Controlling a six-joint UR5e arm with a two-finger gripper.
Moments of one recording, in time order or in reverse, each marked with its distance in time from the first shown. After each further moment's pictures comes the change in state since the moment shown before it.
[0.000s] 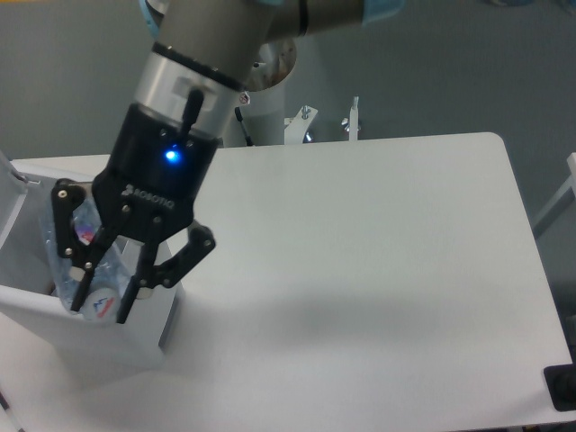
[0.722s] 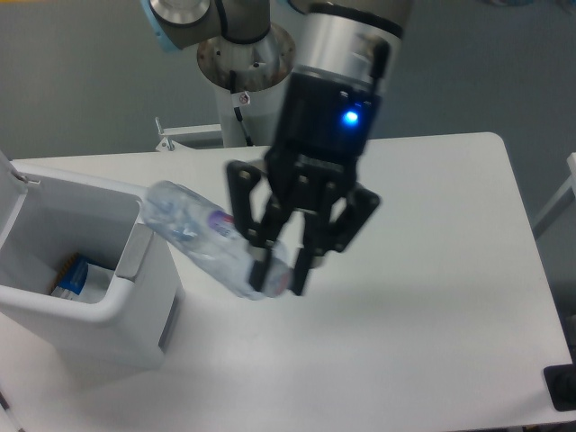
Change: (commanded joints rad) arm 0.127 0.025 0.091 -0.117 -0.002 -0.023
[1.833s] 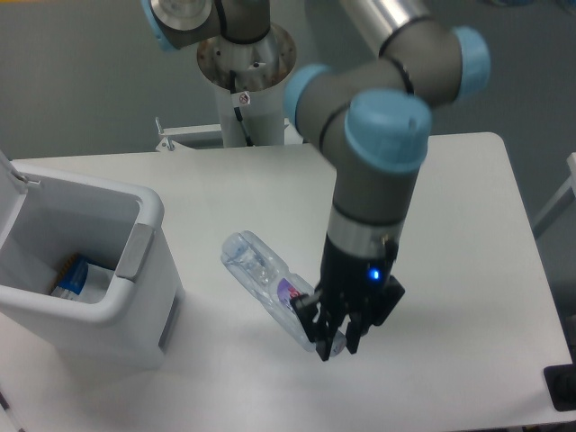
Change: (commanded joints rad) arm 0.101 -0.087 -0.054 -0.055 0.191 0.074
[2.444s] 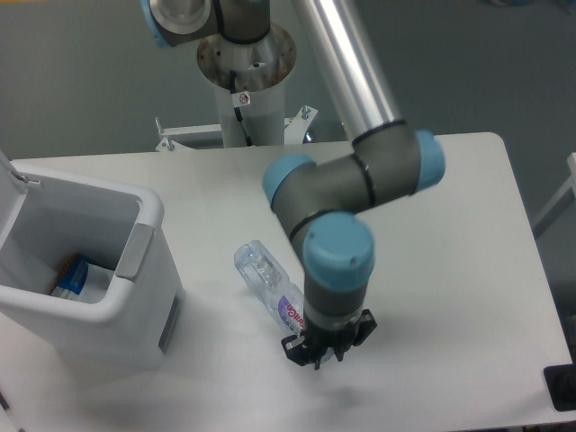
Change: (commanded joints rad) arm -0.045 -0.152 -0.089 -0.029 0.278 0.008
